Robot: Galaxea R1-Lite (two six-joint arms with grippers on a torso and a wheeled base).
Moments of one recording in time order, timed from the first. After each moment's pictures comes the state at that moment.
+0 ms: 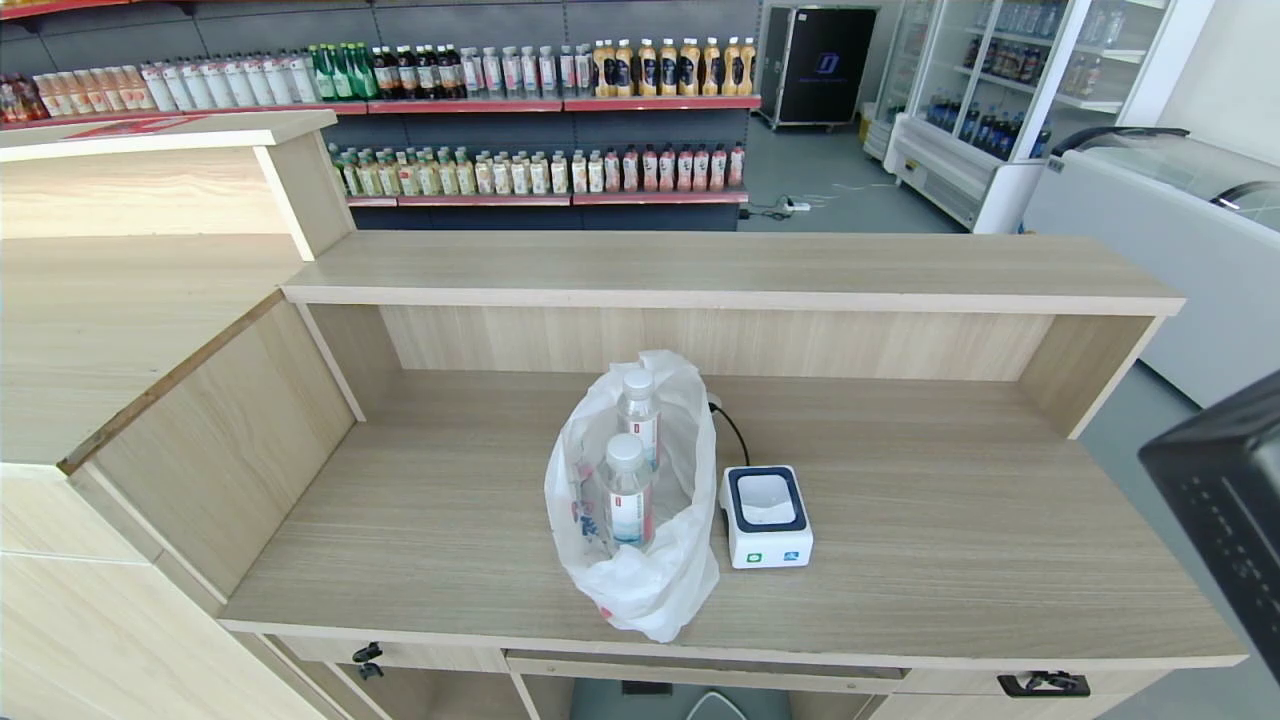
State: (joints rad) left arm -0.01 0.00 0.00 0.00 -0.05 0.00; right arm 0.52 0.71 -0.49 -0.39 0.71 -2.35
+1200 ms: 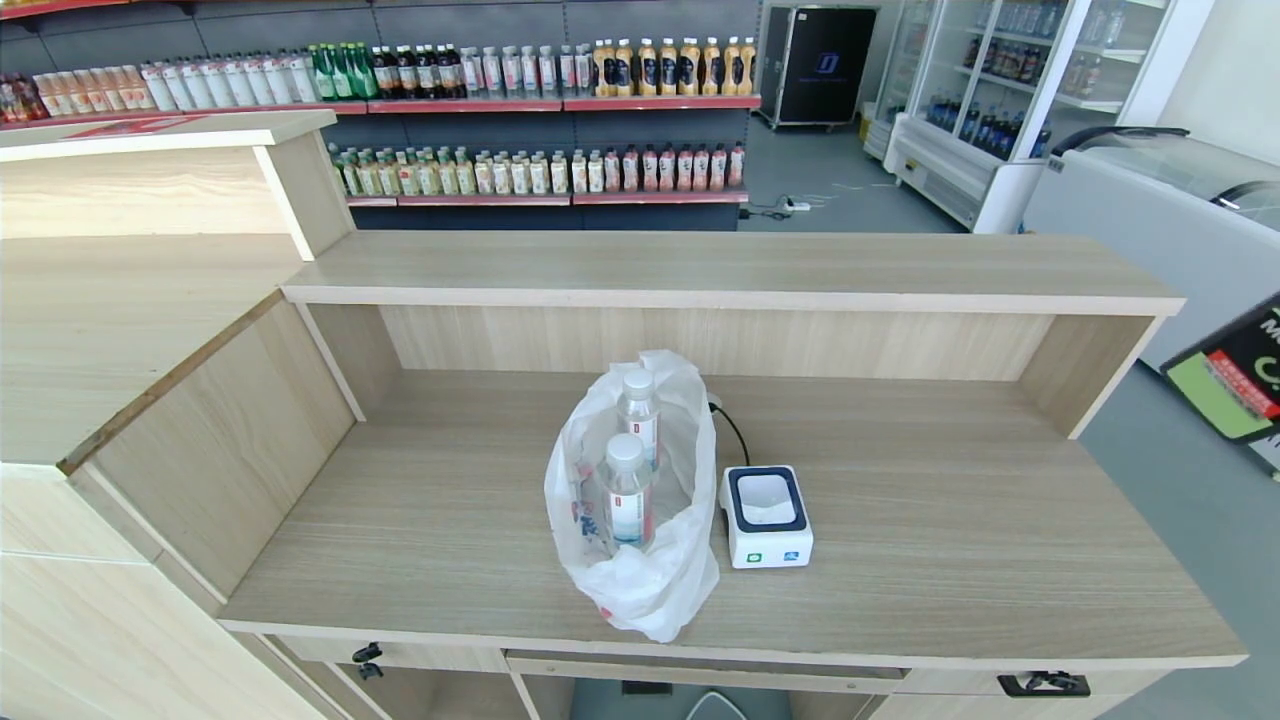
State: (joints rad) left arm -0.01 0.00 0.00 0.00 -0.05 0.00; right arm -0.04 0.93 -0.83 0.04 0.14 -0.47
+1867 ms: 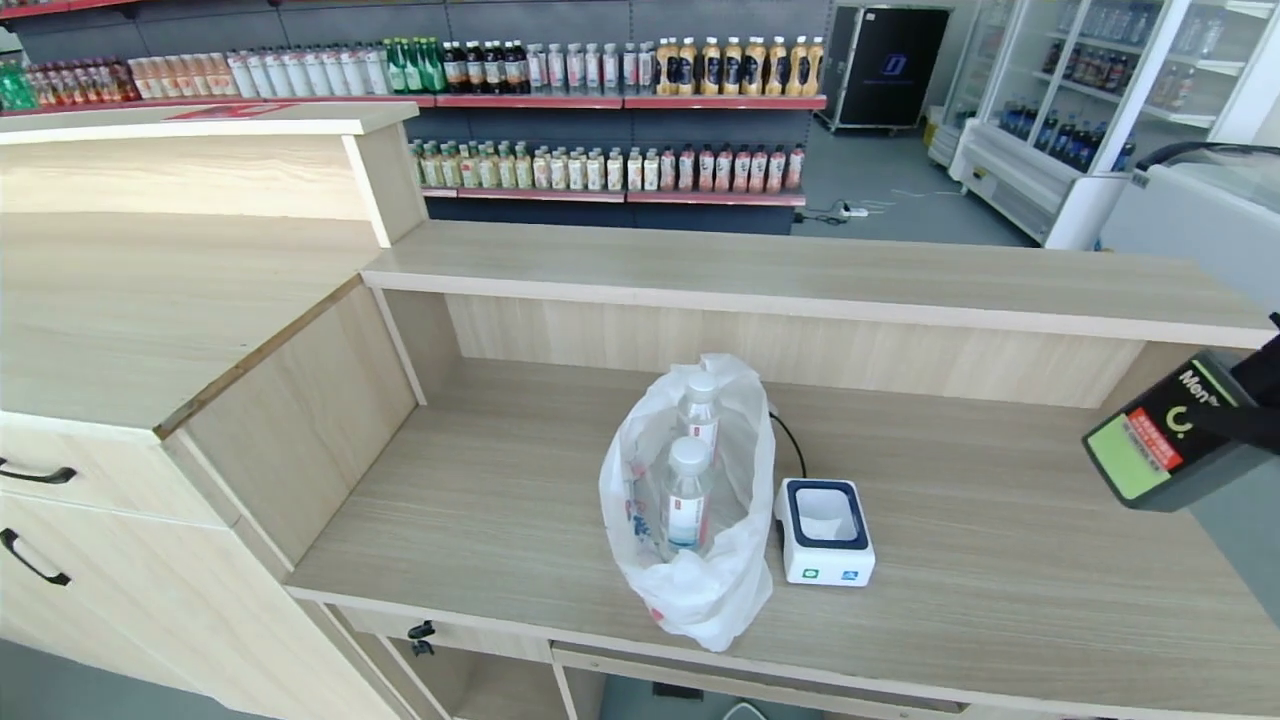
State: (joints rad) left arm -0.01 0.00 0.00 0.00 -0.05 0.00; right arm -0.04 1.08 -0.83 0.11 0.14 0.11
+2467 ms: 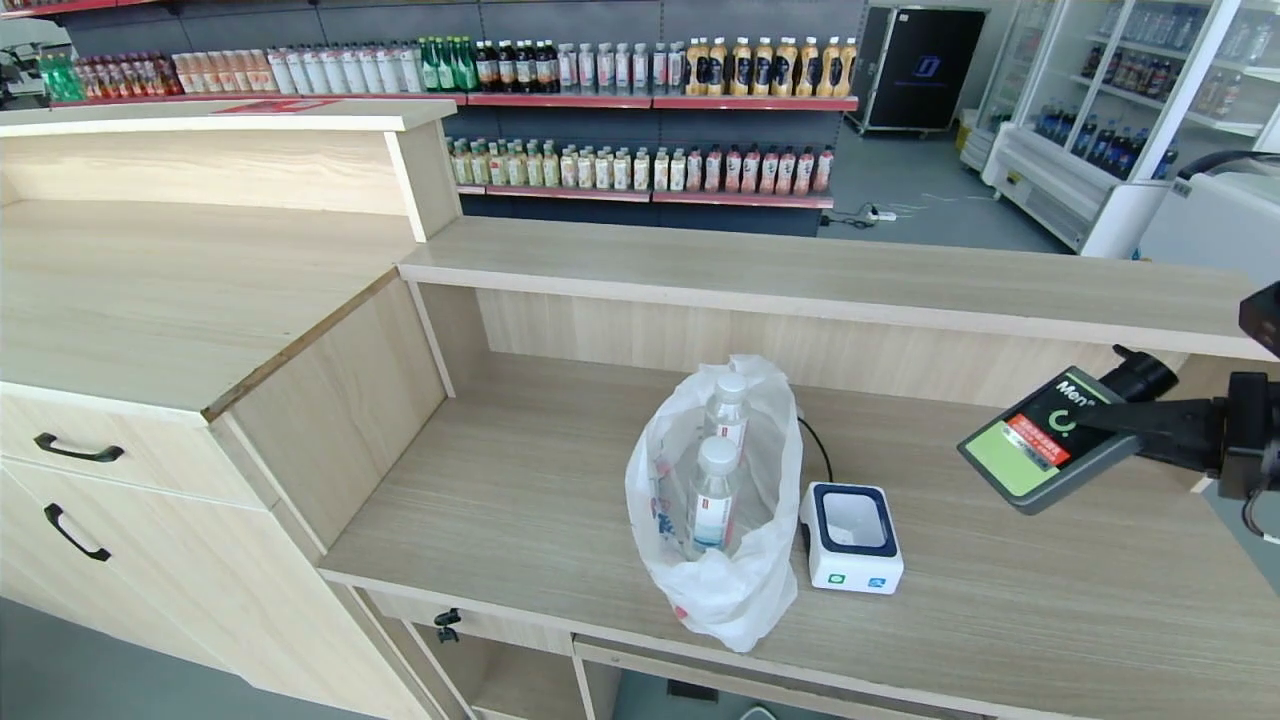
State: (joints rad) left arm -0.01 0.00 0.00 0.00 -0.05 0.00; right arm -0.30 1.45 -0.86 0.01 0.95 0.20
